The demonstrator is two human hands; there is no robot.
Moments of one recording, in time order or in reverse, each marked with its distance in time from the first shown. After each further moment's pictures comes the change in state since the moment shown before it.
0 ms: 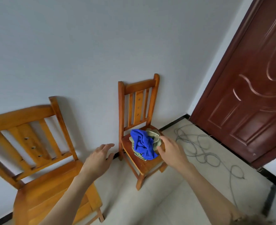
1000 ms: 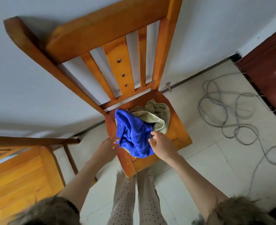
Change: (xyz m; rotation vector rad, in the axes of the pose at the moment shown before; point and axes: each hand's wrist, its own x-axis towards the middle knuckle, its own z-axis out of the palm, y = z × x) left_hand 0.367 -0.014 0.270 -0.085 -0.505 -0.534; right_hand 0.382 0.203 0.203 0.299 -0.643 0.078
